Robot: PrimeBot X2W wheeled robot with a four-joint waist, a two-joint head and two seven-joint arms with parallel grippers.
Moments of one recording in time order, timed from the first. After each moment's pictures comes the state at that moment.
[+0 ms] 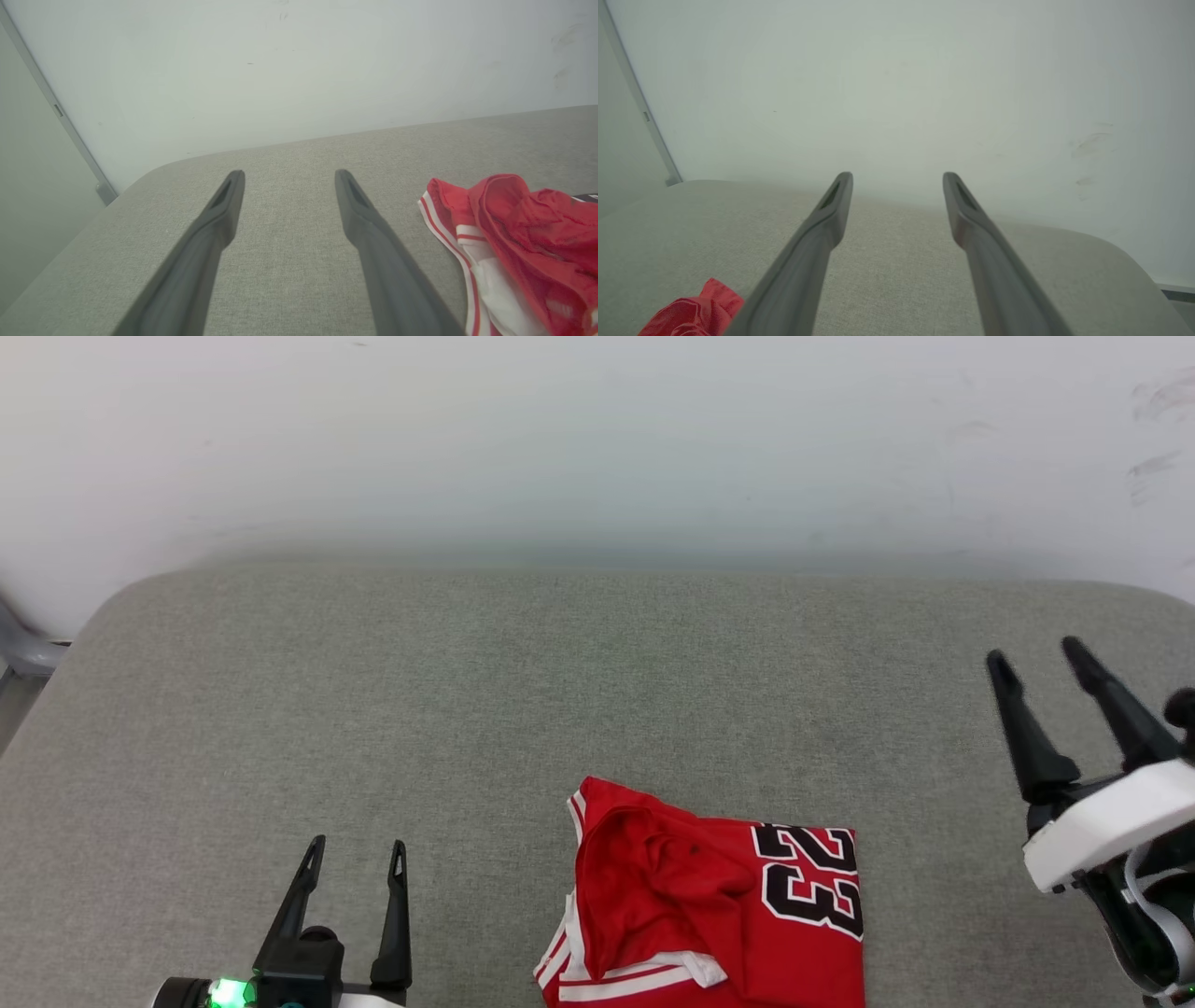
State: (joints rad) left arm 0.12 0.15 -0.13 0.03 -0.01 0.13 -0.26; right arm -0.16 -0.29 0.00 -0.06 0.38 0.13 0.09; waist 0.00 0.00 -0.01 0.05
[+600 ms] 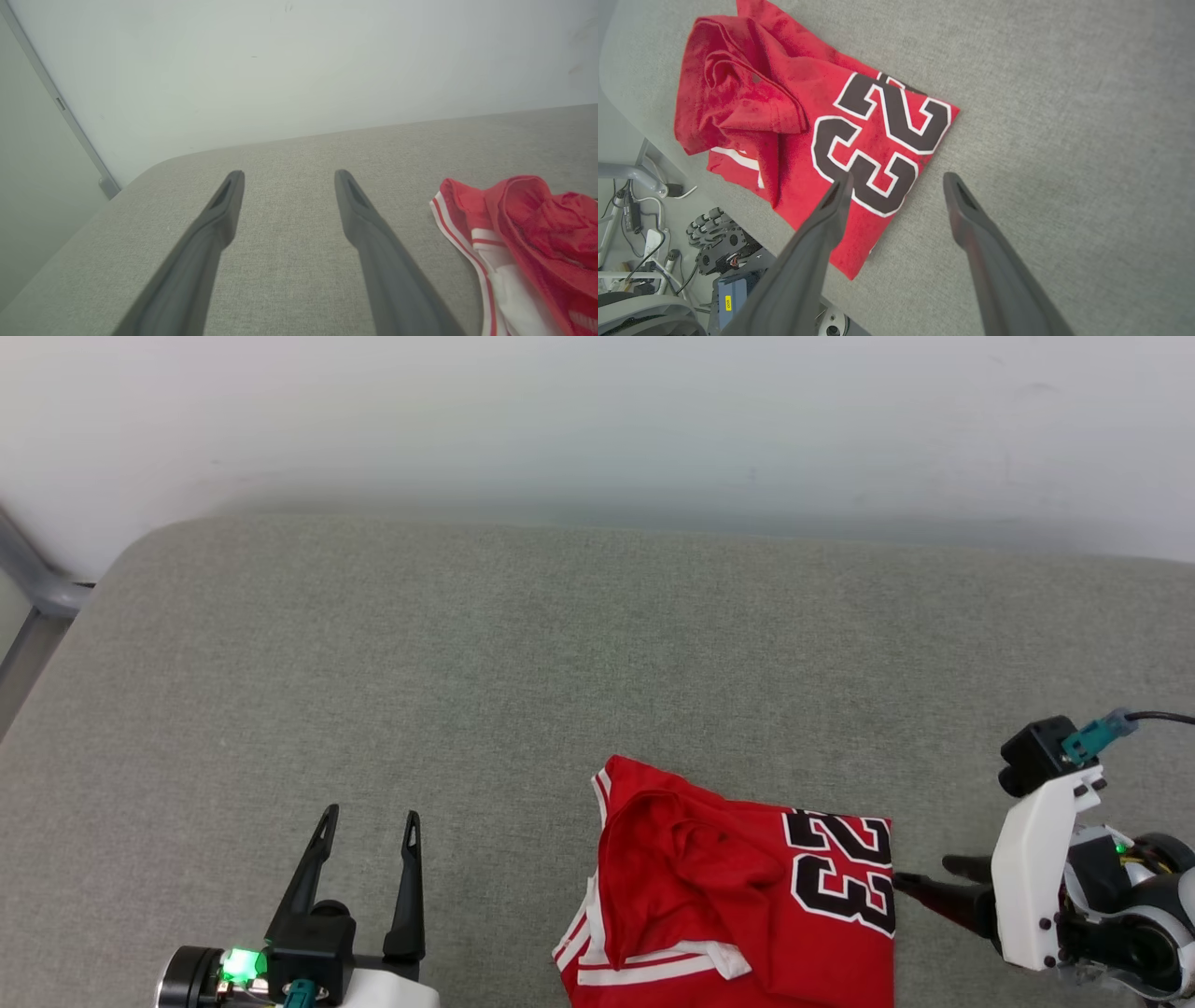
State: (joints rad) left arm 0.08 0.15 -0.15 0.03 -0.01 0.12 -0.26; right arm -0.26 -0.51 0.30 0.09 0.84 0.13 0.85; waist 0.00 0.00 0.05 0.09
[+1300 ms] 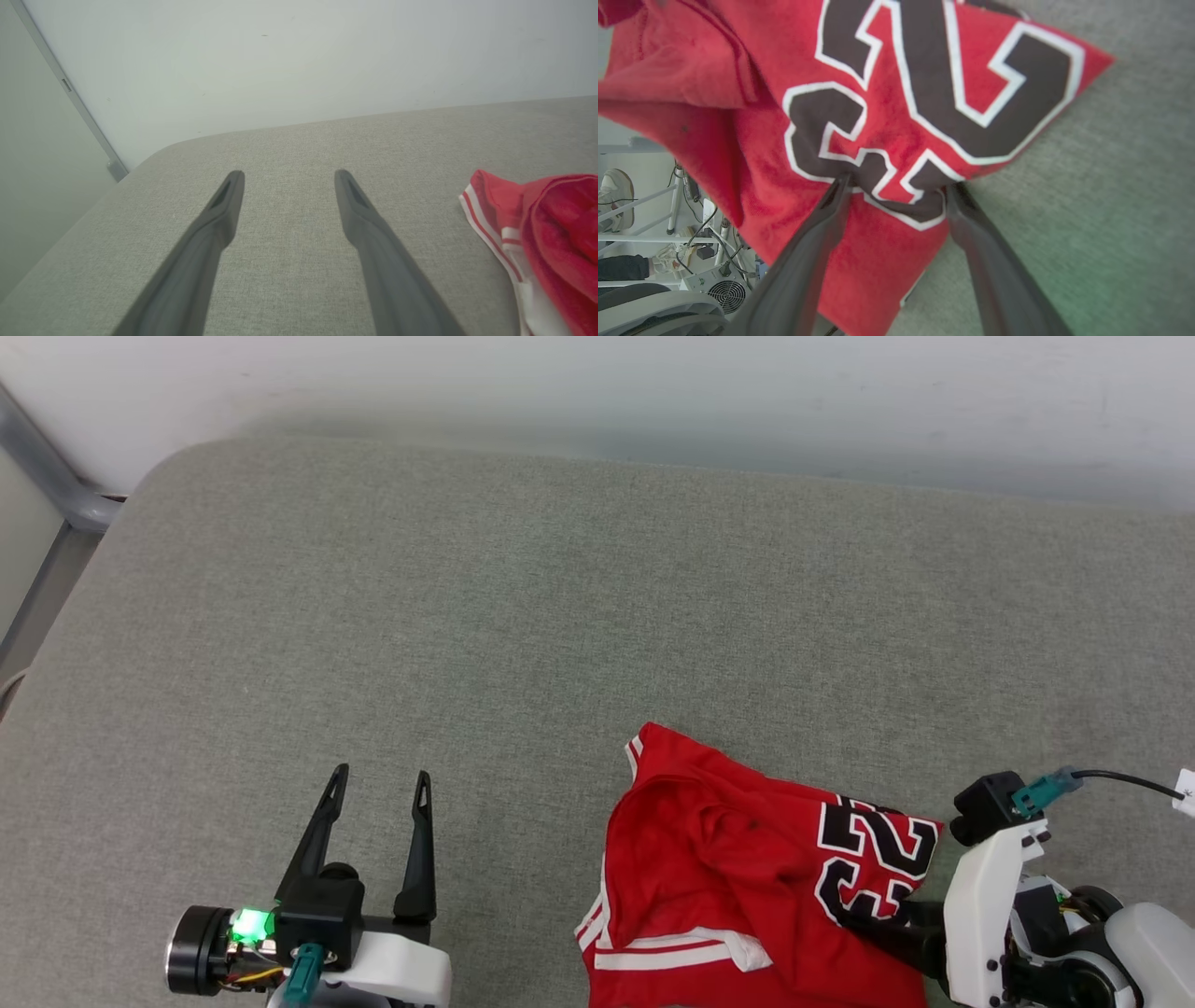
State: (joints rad) left arm 0.00 0.13 -0.16 0.04 -0.01 0.12 -0.26; right arm -0.25 -0.48 0.45 0.27 0.91 0.13 0.73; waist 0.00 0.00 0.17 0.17
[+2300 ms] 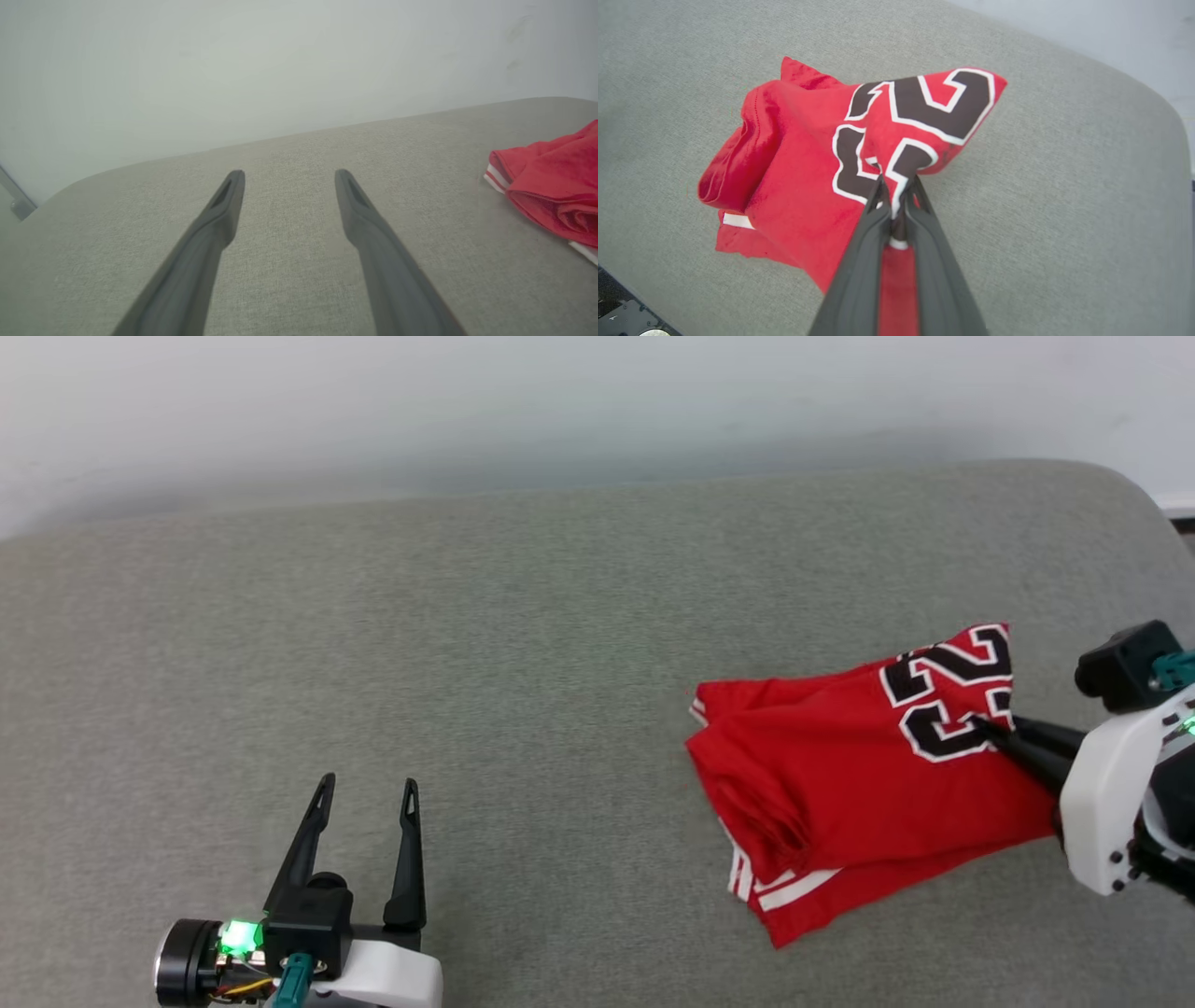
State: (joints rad) left arm 0.03 0.13 -0.15 0.03 -0.01 0.13 -0.26; right arm -0.44 -0.76 0.53 0.08 0.78 0.13 0.44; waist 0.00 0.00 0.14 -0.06
